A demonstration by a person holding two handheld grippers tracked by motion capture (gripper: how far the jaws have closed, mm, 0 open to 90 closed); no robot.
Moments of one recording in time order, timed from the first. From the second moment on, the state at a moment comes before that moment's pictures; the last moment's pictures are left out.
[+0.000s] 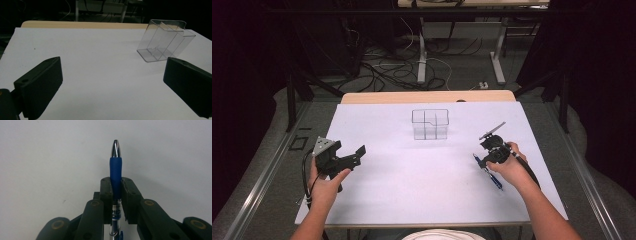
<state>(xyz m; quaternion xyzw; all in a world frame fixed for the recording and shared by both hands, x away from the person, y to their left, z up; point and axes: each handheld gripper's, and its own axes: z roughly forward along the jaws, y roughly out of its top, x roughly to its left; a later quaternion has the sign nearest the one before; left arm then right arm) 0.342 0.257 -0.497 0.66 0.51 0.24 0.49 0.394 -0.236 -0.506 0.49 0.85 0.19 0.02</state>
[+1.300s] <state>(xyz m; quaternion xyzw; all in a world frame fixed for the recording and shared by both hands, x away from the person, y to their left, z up) 0.342 0.258 -0.499 0.66 0.52 0.25 0.49 0.402 -0.249 -0.496 0.50 0.69 0.52 0.00</state>
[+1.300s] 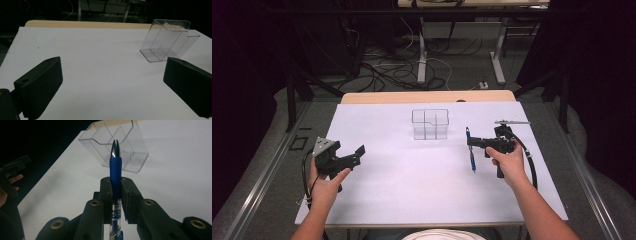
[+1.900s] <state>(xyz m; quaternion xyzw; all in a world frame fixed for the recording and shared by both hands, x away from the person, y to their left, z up) 0.343 0.258 -0.500 0.66 0.52 0.25 0.49 0.434 -0.217 -0.465 0.47 0.69 0.55 0.05</state>
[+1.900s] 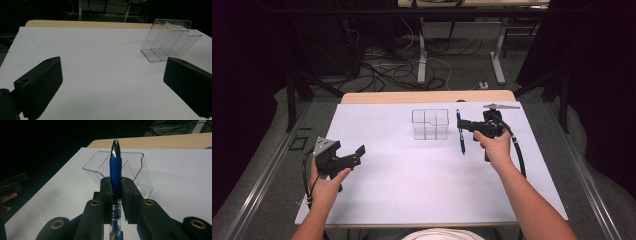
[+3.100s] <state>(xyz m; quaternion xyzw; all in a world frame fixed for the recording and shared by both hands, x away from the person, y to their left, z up) 0.343 0.260 -0.501 0.65 0.53 0.25 0.49 0.495 -0.145 -0.411 0.46 0.69 0.55 0.13</state>
